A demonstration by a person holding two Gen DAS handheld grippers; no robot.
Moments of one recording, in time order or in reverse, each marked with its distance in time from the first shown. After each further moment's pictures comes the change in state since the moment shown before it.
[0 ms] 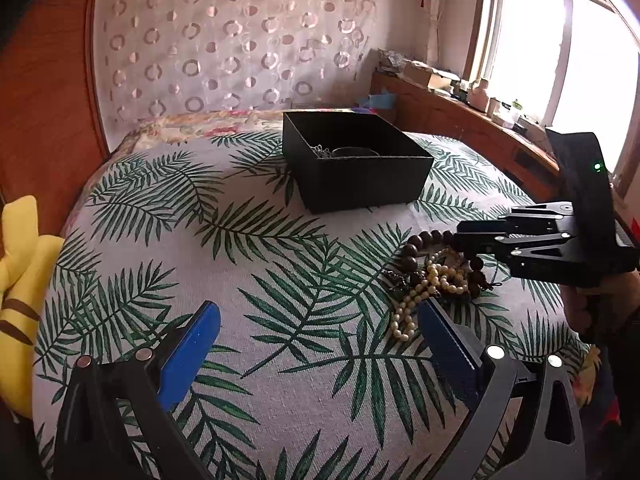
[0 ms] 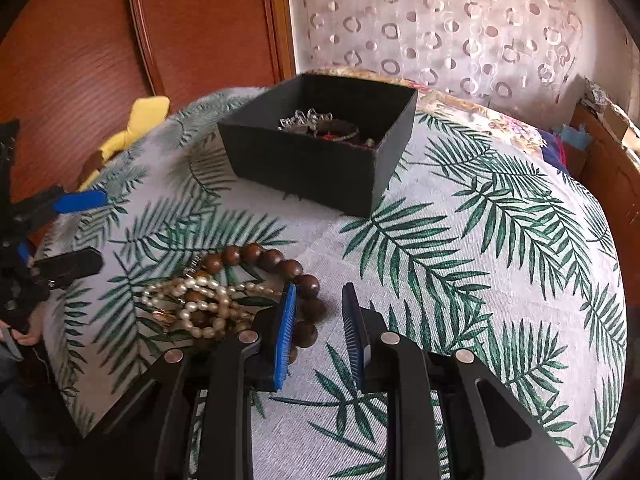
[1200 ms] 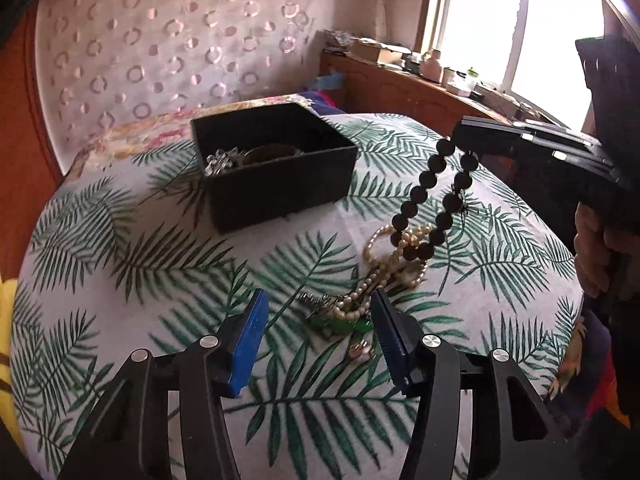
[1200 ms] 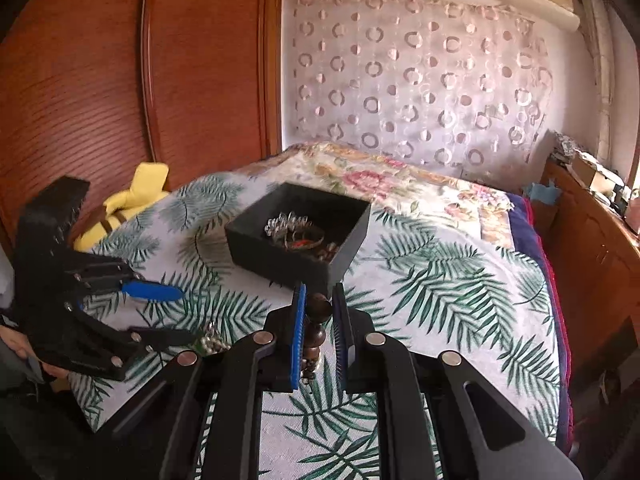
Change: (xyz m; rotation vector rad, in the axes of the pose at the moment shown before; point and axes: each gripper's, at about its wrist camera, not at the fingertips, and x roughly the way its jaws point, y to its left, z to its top) left arm 0.032 -0.054 0.027 0.137 0.059 -0.129; right arm -0.092 -0.005 0.014 -0.023 -0.283 -0.074
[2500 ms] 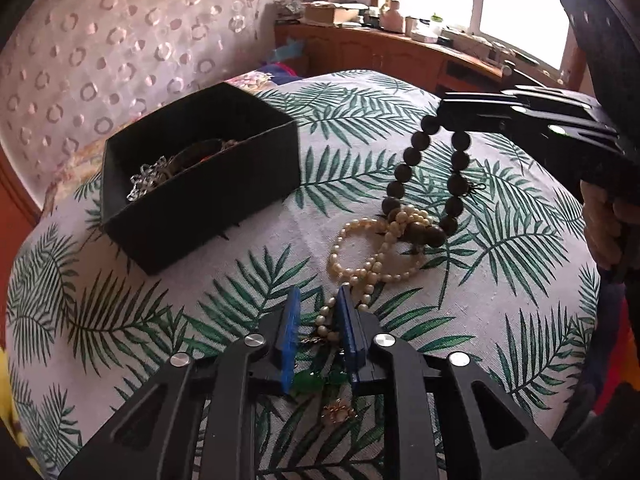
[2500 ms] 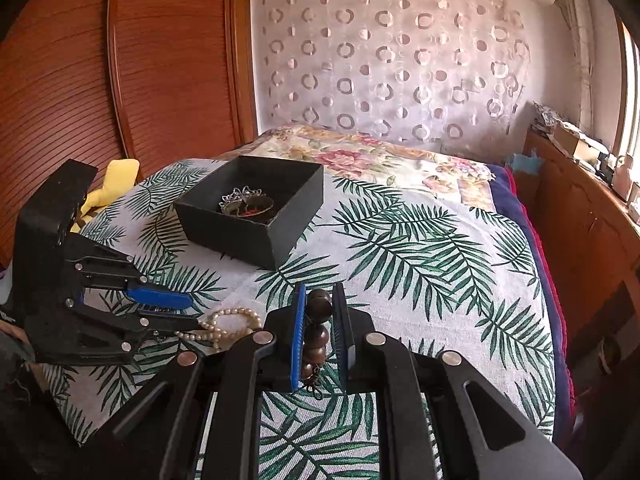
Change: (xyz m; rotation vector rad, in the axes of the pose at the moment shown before) left arm 0.052 -0.032 0.021 0.189 0.135 -0.037; right arm 0.019 -0.037 -0.031 0.077 0.068 -0.059
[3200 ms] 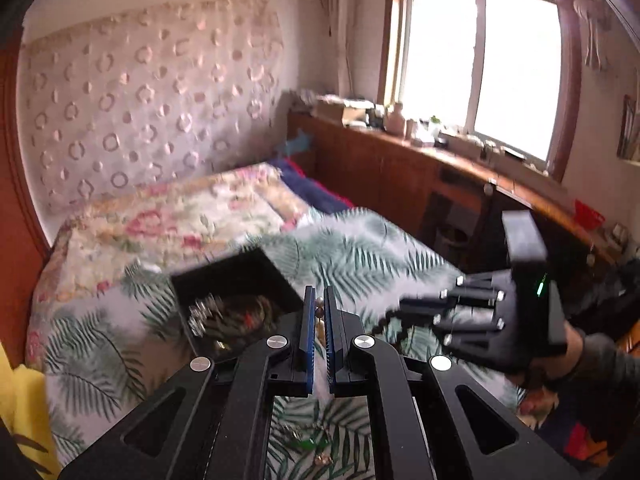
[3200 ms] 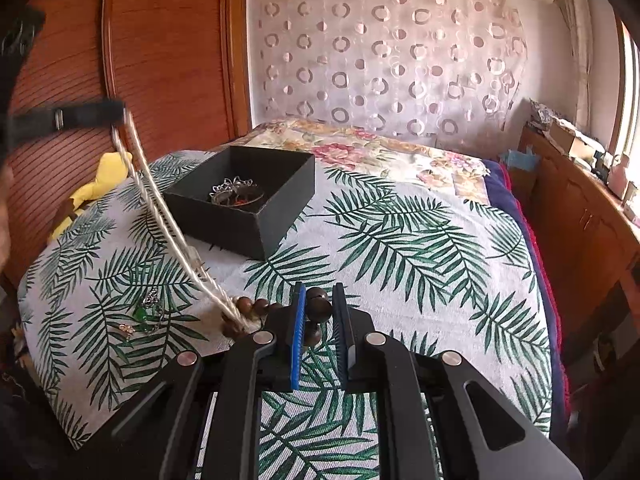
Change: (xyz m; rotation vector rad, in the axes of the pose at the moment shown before) left arm -0.134 0.012 0.063 -0.096 -0.351 -0.008; right arm 0.005 -0.006 -0.004 -0.009 0.025 -0.027
